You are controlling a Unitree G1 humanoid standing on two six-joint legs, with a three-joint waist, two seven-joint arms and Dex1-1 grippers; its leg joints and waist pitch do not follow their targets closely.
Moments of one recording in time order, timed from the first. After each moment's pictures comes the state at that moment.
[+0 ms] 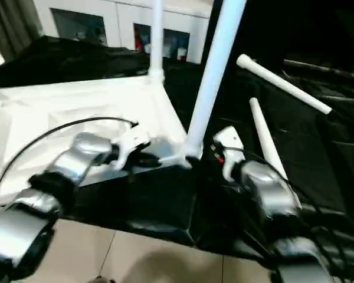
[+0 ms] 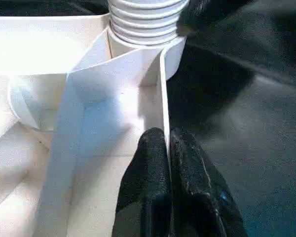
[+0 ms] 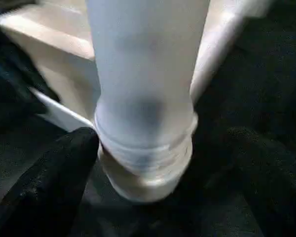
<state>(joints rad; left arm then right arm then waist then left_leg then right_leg) -0.80 0.26 -0.27 0.89 0.11 0.01 -1.18 -0.45 -0.37 0.05 0.54 0.20 0.09 0.89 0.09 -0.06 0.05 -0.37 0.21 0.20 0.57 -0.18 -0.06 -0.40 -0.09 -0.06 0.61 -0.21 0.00</state>
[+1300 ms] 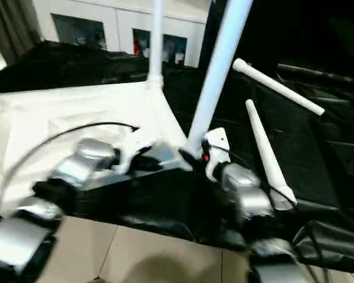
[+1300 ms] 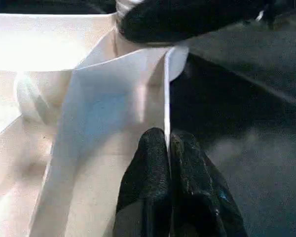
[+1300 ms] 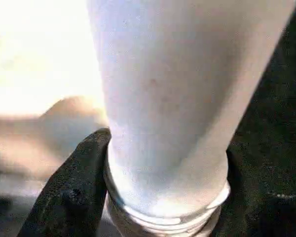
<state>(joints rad) -0.80 0.13 -0.24 0.88 0.14 0.19 -0.88 -0.55 -0.12 -0.03 0.73 0.14 0.08 0.35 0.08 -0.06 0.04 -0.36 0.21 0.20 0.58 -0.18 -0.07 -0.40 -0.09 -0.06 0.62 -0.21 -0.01</state>
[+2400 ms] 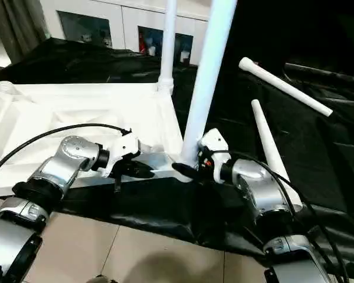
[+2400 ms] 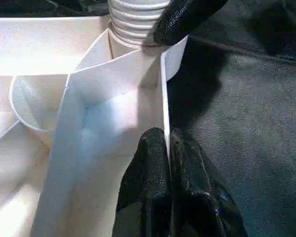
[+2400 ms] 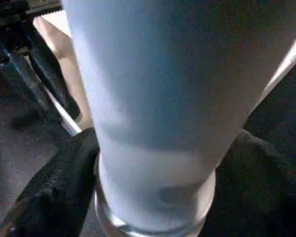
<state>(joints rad) -0.76 0.29 -0.28 0.84 0.10 -0.02 -1.24 -0.51 -0.32 0.12 0.61 0.13 0.05 0.92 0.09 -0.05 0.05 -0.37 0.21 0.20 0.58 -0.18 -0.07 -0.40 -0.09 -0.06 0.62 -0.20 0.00</state>
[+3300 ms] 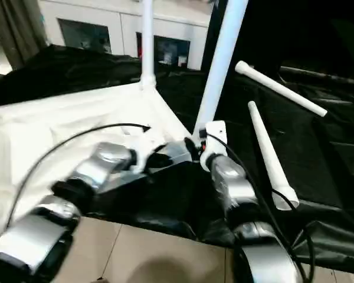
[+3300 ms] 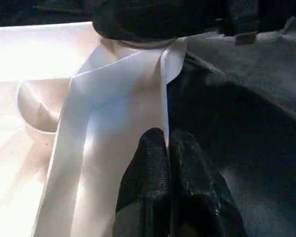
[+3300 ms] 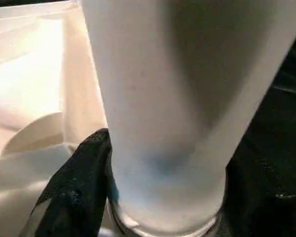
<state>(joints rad) -0.83 0.05 -0.25 0.96 0.15 0.14 -0.74 -0.66 -0.08 -0.07 0.88 0.13 0.08 0.16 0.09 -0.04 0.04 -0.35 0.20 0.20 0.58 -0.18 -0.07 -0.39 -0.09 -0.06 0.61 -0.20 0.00</state>
